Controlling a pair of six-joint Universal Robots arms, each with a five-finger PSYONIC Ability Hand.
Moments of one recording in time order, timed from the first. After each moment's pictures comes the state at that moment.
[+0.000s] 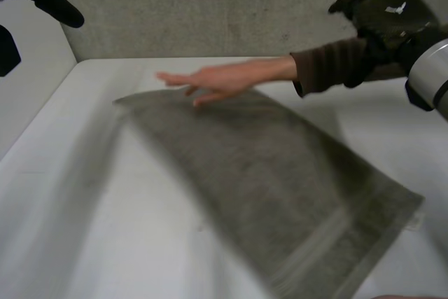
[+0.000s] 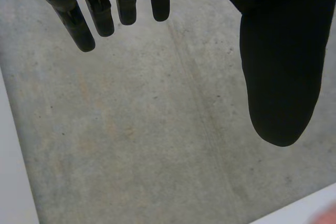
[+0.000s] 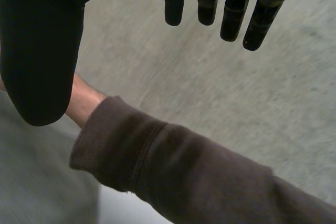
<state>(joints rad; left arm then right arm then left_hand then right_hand) 4.46 -1.52 -1.30 3.10 -1.50 3.10 1.82 -1.39 1.32 0.05 1.30 2.86 0.18 0.17 0.17 0.17 0.03 0.21 0.23 0.21 0.23 0.05</state>
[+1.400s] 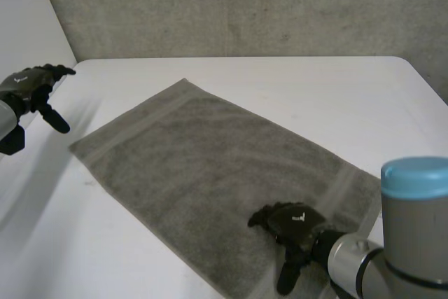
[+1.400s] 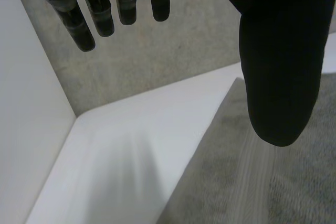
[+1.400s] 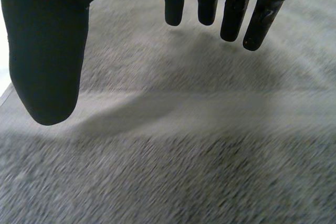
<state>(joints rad) 4.83 -2.02 -1.37 3.14 -1.20 3.25 2.07 -1.27 1.91 0.07 1.26 2.97 0.18 0.17 0.17 0.17 0.03 0.21 0.23 0.21 0.23 0.05</state>
